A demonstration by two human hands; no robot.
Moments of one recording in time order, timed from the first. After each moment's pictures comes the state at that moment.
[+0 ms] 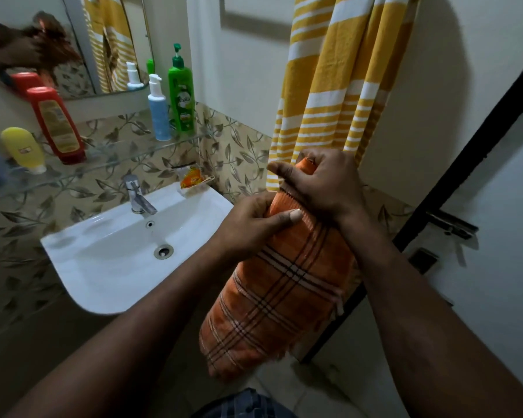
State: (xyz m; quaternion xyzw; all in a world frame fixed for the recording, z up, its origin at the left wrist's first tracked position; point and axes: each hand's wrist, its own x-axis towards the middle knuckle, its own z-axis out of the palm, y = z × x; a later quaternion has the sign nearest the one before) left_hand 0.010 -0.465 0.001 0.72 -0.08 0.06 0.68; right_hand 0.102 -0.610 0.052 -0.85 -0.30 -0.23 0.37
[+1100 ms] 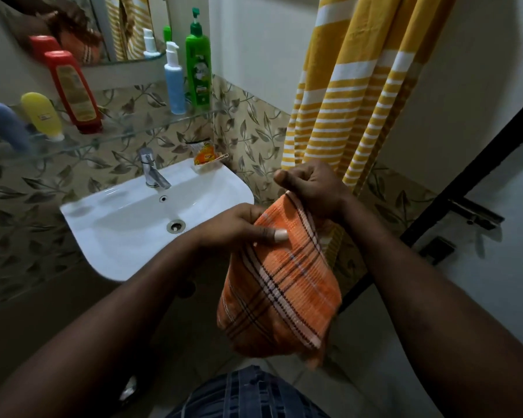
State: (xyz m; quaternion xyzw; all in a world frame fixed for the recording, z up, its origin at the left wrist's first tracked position) left_hand -0.016 -0.423 -0.030 0.72 -0.06 -0.16 0.68; right_hand 0.117 -0.589 0.000 -0.78 -0.44 0.08 0.45
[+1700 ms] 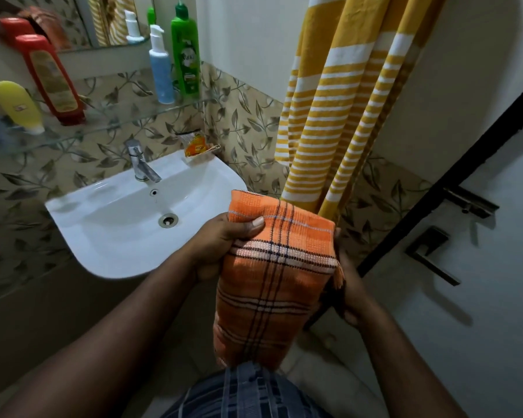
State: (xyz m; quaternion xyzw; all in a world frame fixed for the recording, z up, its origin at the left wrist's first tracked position) left_hand -0.025 -0.432 -0.075 0.55 0.11 -0.08 0.83; right_hand 0.018 -0.677 -0.101 -0.67 -0.03 0.26 0.70
